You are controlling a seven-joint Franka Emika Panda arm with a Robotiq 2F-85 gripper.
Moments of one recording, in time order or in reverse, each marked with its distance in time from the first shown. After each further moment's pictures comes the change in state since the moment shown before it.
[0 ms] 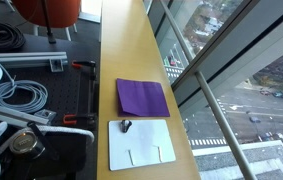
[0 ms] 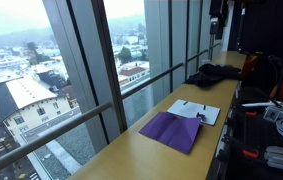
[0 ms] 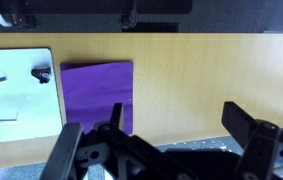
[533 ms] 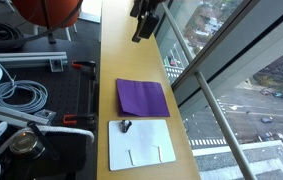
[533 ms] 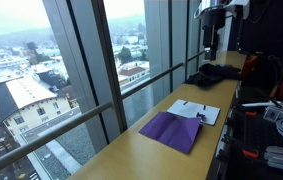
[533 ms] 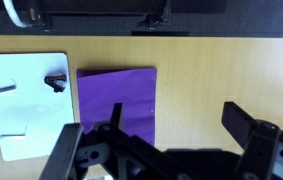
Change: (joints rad) arm -0.070 0.199 -0.055 -0.013 -0.001 0.109 -0.163
